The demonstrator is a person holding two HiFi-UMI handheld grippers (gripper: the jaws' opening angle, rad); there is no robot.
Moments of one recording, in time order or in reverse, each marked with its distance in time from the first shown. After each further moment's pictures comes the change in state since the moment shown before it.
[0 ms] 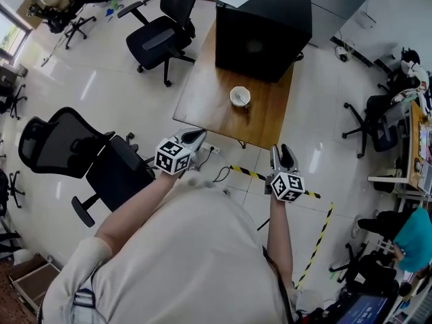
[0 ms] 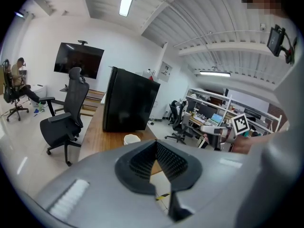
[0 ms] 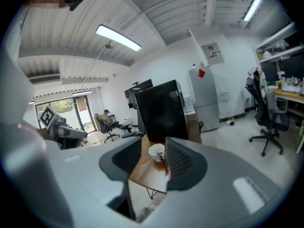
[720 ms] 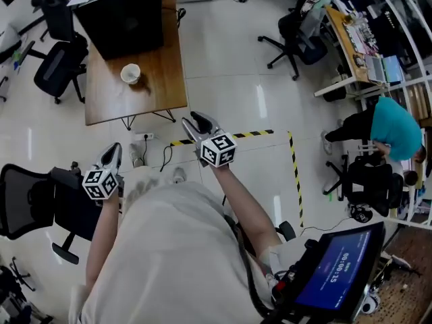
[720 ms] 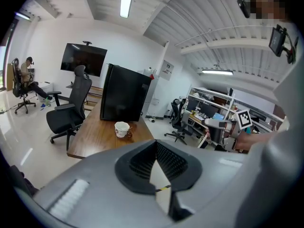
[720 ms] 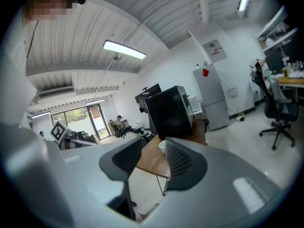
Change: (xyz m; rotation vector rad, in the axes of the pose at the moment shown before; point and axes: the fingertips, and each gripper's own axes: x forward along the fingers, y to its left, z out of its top) left arm -0.036 -0.077 -0.075 -0.048 0.012 0.055; right arm -0.091 0.007 -0.025 0.053 -0.049 0.151
